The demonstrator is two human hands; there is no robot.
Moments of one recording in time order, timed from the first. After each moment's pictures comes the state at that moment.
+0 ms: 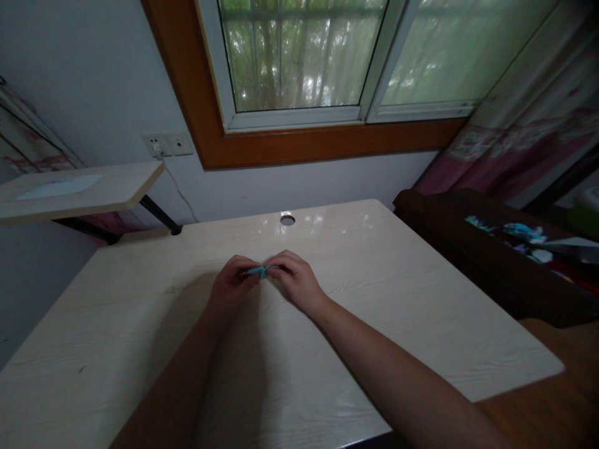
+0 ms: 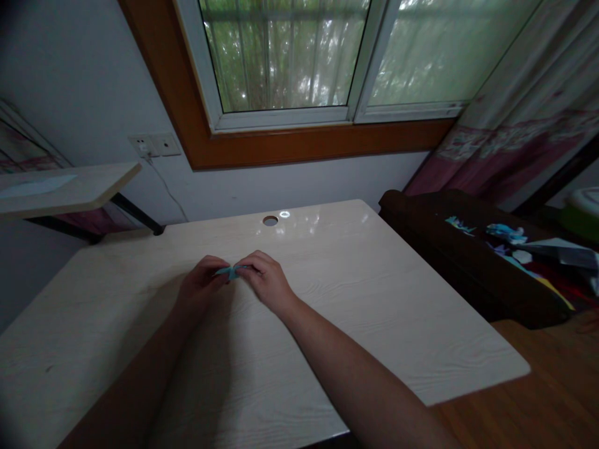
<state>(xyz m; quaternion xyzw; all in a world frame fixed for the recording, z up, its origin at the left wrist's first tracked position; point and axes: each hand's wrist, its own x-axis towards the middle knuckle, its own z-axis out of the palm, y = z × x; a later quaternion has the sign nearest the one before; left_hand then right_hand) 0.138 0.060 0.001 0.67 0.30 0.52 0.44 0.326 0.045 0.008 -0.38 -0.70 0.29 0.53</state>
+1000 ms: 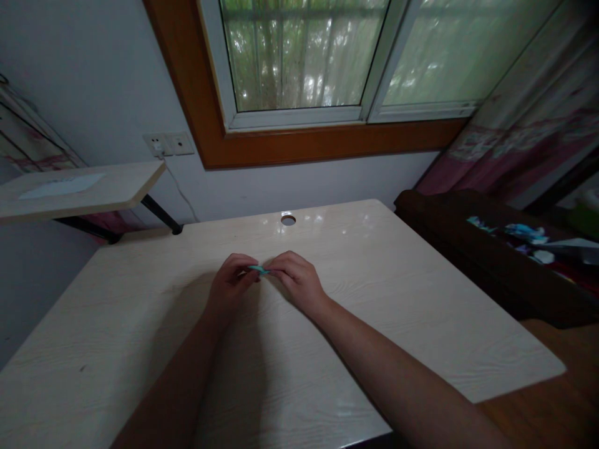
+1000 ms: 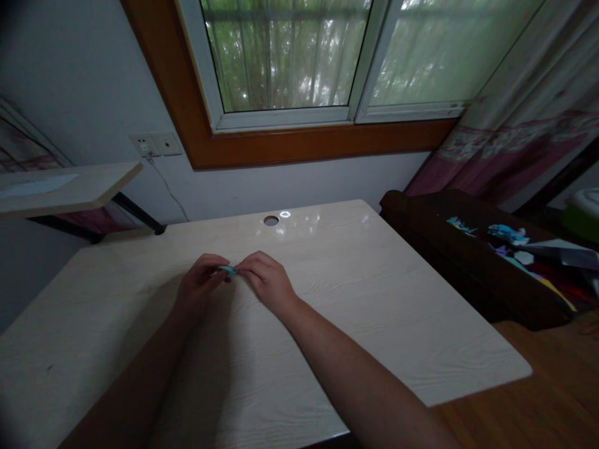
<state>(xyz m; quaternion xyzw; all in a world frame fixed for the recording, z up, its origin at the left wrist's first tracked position) 0.139 0.056 0.005 0.64 0.31 0.54 0.45 0.329 0.040 0.008 -0.36 -0.74 0.23 0.53</state>
